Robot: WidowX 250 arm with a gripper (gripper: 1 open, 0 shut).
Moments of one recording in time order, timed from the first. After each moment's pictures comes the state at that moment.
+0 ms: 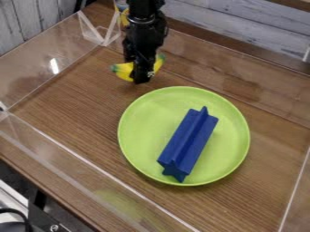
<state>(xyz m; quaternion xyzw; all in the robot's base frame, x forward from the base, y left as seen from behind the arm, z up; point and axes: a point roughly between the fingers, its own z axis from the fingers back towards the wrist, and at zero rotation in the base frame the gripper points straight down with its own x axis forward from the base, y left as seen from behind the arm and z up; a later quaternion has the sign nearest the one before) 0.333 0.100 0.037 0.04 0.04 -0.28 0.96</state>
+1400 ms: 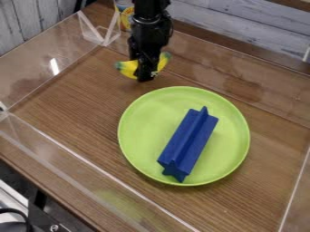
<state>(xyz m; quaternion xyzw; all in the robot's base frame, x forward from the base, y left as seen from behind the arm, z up) 0.341 0.095 0.038 0.06 0.02 -0.31 0.95</state>
